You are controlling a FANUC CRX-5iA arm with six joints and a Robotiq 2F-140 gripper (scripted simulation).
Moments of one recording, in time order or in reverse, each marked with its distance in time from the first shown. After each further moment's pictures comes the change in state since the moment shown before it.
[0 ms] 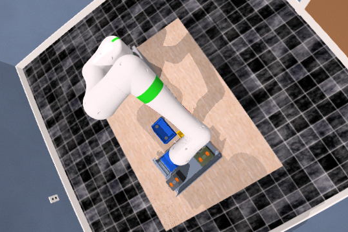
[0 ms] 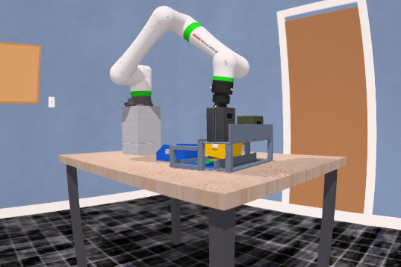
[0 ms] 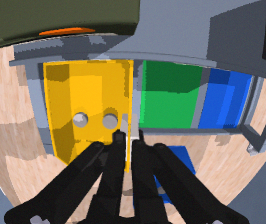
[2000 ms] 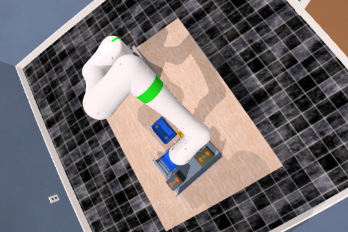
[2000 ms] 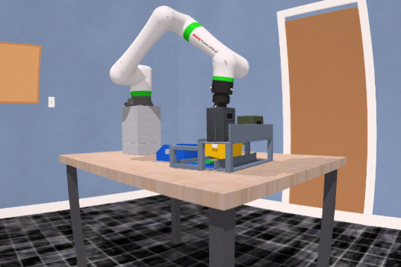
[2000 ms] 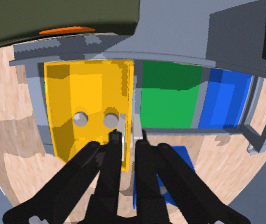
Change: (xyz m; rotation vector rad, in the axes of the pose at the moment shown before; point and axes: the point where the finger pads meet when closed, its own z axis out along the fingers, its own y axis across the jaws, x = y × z) arm 0.000 0.000 0.000 0.000 0.002 0.000
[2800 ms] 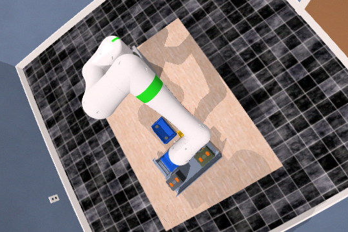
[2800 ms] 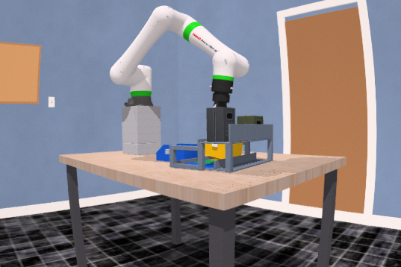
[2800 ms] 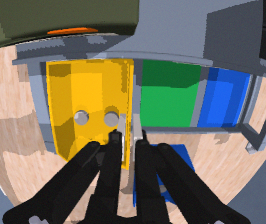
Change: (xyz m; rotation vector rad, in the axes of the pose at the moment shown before) arm -0.001 0.000 -0.005 0.000 0.000 0.000
